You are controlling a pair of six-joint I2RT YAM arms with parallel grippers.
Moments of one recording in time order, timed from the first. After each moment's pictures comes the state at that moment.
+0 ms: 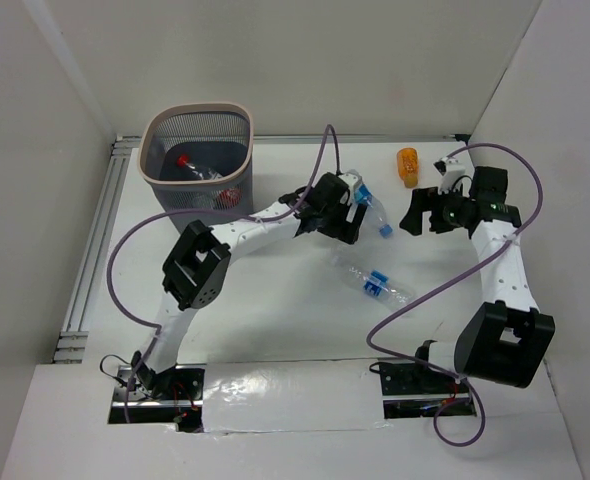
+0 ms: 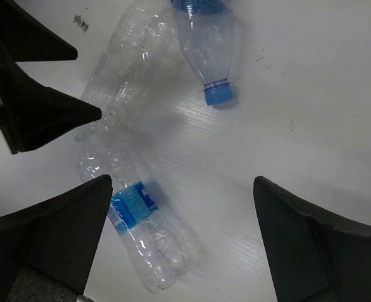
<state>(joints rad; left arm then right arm) -0.80 2.16 1.81 -0.38 0.05 -0.31 -0.26 1.30 1.11 -0.67 -0.59 -0.28</state>
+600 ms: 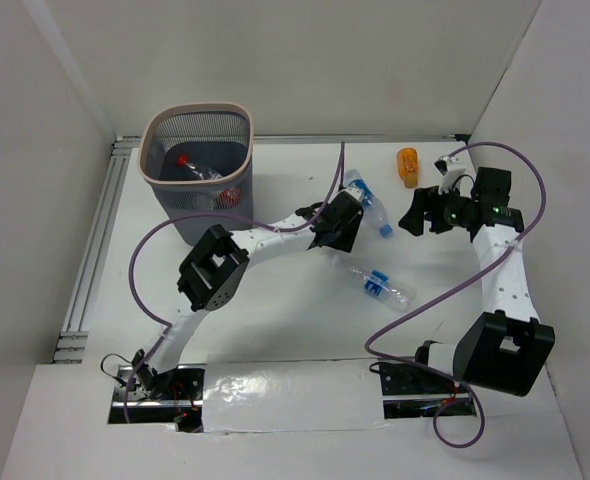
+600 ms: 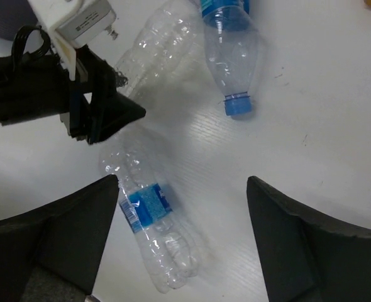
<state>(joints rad) -0.87 2.28 1.84 -0.42 -0.19 -0.42 -0.28 1.26 1.11 -0.67 -0.67 -0.29</state>
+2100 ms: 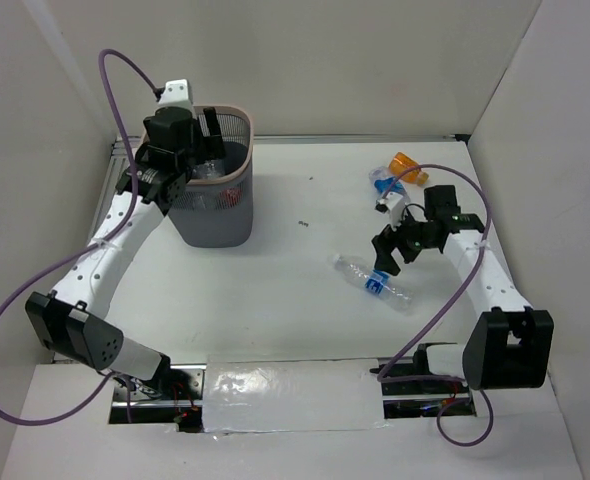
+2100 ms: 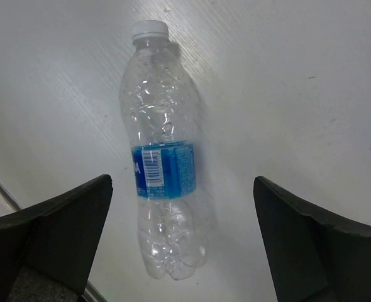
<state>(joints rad) -0.33 1.46 1.58 -0.44 -0.40 -0.26 -0.01 1.26 0.97 -0.80 -0.59 -0.70</state>
